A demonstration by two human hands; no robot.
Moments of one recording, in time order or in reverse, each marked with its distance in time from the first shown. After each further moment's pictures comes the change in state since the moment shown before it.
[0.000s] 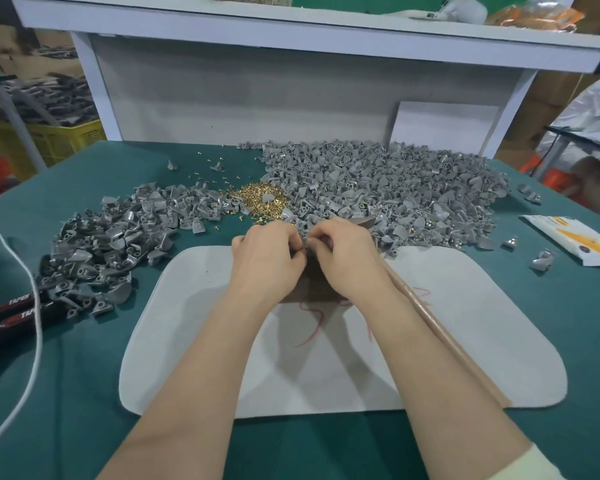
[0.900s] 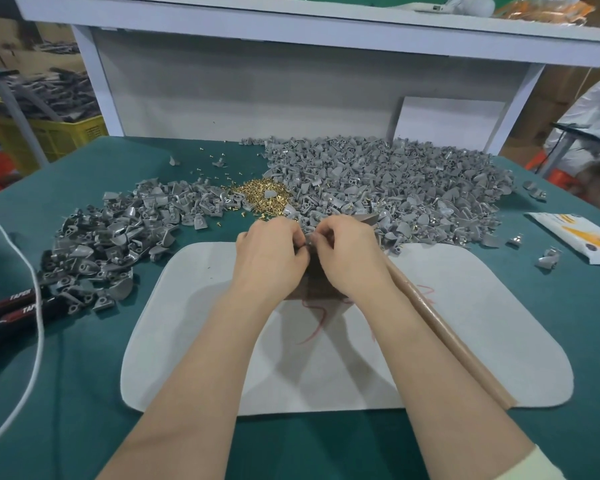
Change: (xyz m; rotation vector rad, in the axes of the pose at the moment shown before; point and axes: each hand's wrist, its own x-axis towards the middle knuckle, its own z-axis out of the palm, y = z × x) left_hand -0.002 0.002 -0.002 -0.001 -0.027 0.002; right_hand -0.001 -0.005 0.001 -0.018 0.032 0.110
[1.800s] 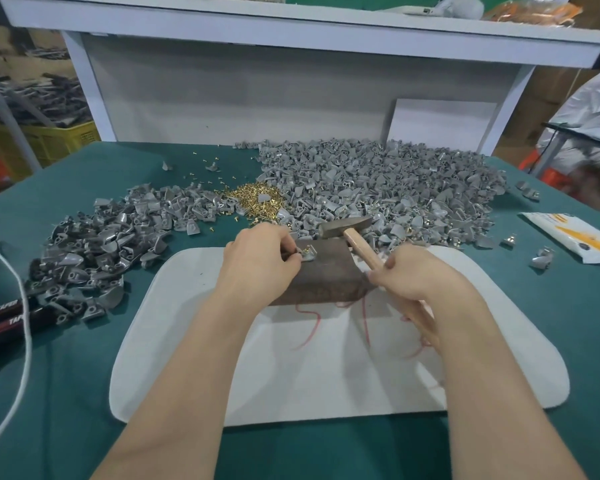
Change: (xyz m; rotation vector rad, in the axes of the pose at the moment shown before) left_hand -0.001 -0.002 -0.008 -0.049 -0.079 -0.020; right_hand -0.007 0.043 -0.062 -0.124 -0.450 0.519
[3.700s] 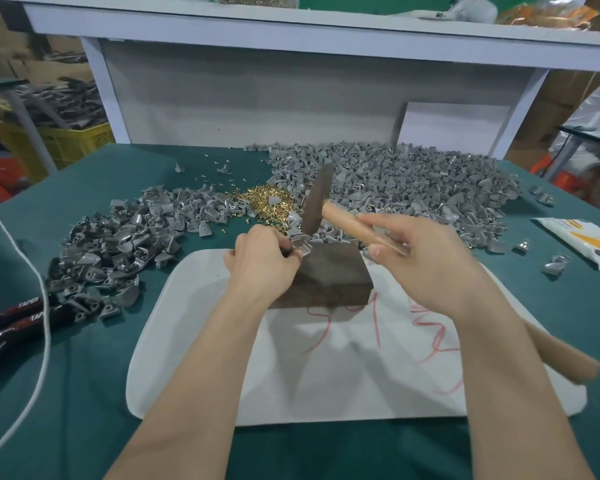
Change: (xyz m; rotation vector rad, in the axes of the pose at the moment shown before) left_hand 0.008 -0.009 0.006 -0.081 0.075 -0.185; right_hand -0.033 -0.010 -0.010 0.027 0.340 -0.525
